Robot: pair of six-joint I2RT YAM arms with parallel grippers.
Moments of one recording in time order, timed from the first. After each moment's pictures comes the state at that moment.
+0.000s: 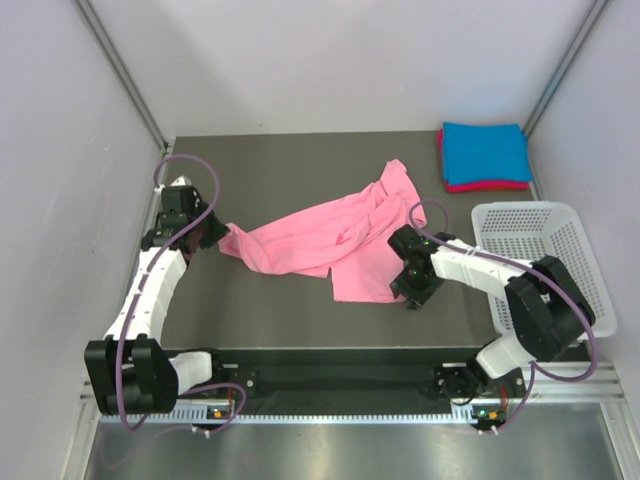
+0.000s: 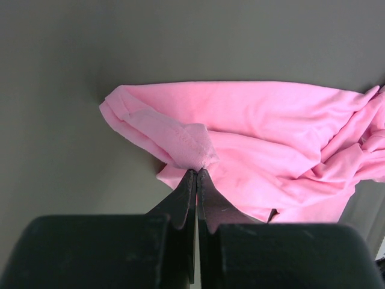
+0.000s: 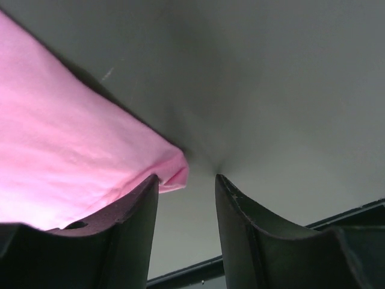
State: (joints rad) left arm 0.04 1.19 0.94 -0.50 0.10 -0.60; right arm 0.61 1.50 0.84 -0.80 0.14 1.37
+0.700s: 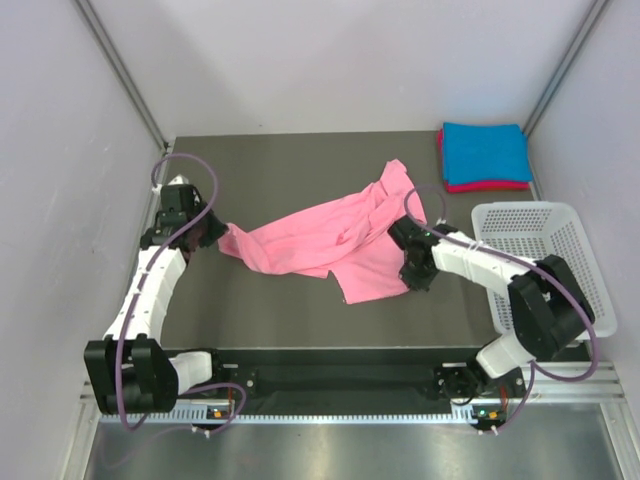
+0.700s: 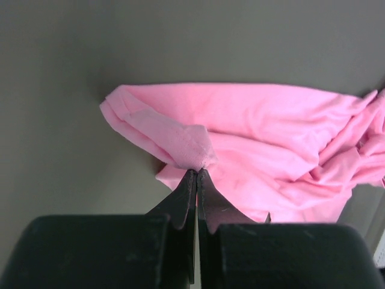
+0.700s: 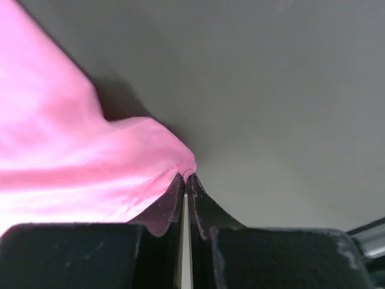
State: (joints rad) left arm 0.04 1.19 0.94 -0.50 0.10 -0.62; right arm 0.60 1.52 0.86 -0.78 0.26 1.28
